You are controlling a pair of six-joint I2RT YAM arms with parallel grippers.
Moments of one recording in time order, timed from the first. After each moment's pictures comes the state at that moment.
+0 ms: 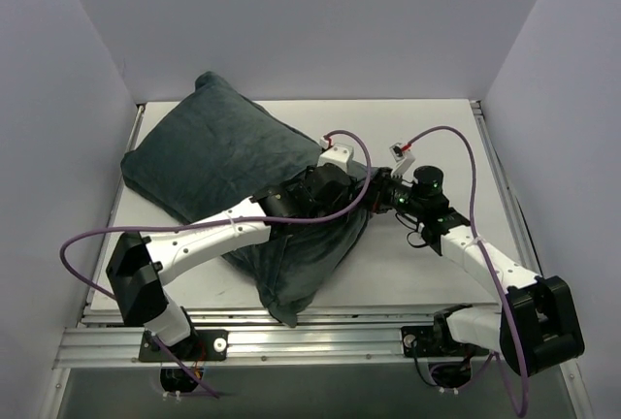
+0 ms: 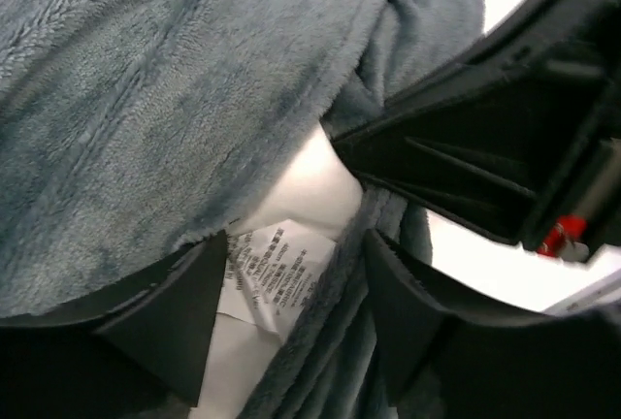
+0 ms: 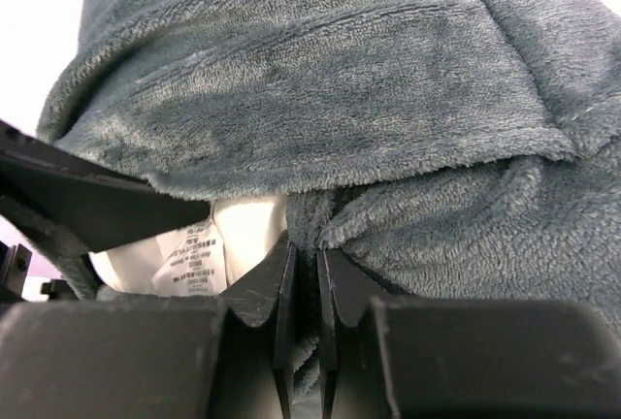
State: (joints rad) left arm -1.05 1.60 1.42 -0.49 -0.42 -0.49; right arm 0.31 1.18 0.58 0.29 -0.58 0.61
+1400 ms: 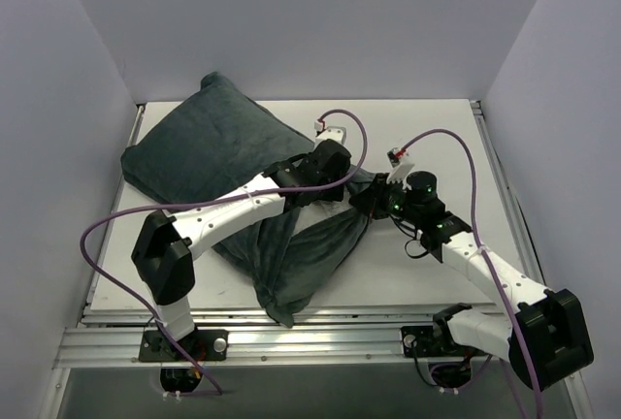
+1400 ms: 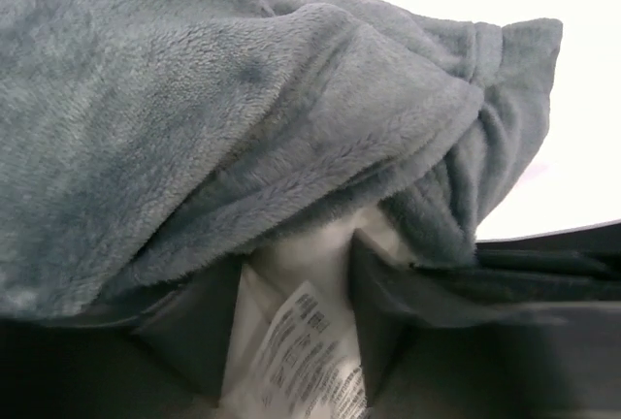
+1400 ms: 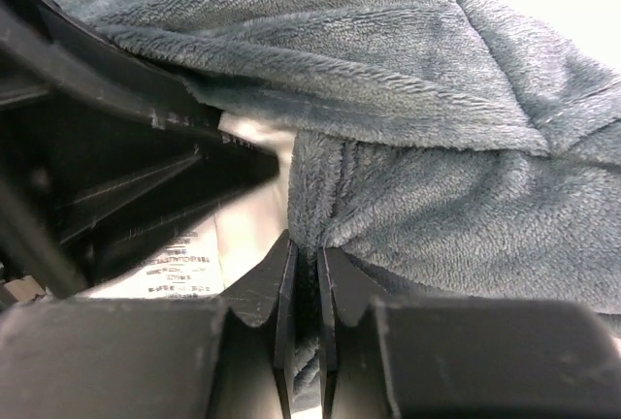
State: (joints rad) left arm -0.92 1.78 1.59 -0.58 -0.36 -0.58; right arm 0.40 1.10 0.59 0.13 -0.36 0.50
